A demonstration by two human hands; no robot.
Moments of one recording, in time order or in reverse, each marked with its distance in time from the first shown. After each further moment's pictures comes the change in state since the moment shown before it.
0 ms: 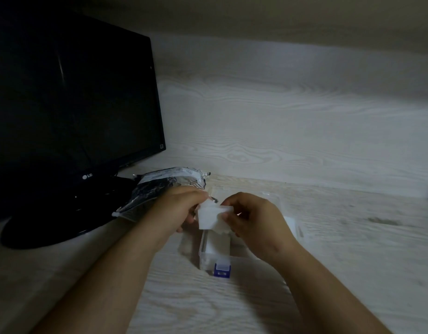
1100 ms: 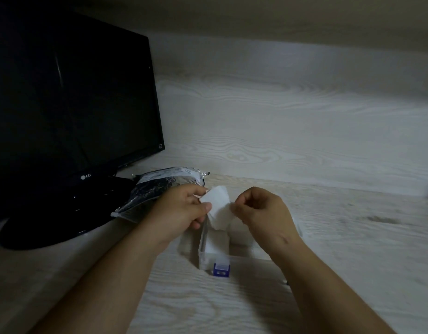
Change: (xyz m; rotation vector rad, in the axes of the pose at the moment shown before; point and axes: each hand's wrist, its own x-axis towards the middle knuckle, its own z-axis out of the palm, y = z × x) left_hand 0.003 -0.010 0.005 -0.097 -0.028 0.086; right_hand 0.000 -0.008 -0.007 0.232 0.145 0.196
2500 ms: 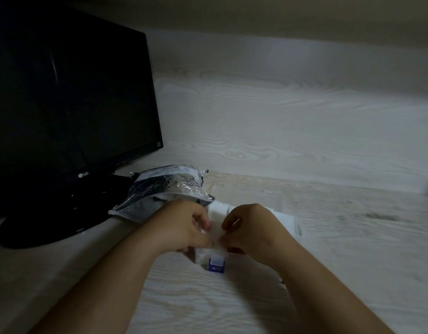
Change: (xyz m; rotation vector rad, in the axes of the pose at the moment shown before) left_hand -0.009 -0.007 -0.001 0.484 -0.190 -0.092; right_hand -0.008 -0.003 0.003 -0.397 -0.322 0.130
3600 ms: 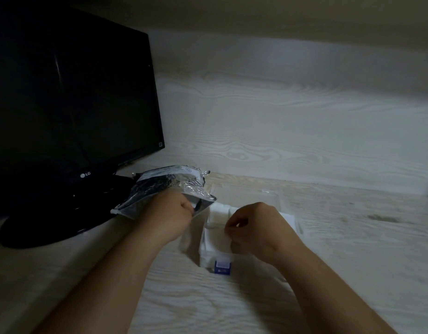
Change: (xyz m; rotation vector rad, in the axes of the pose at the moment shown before) left_hand 0.015 -0.009 -0.010 0.202 0.360 -0.028; right_hand 0.002 0.005 -0.005 -0.199 0.111 -0.124
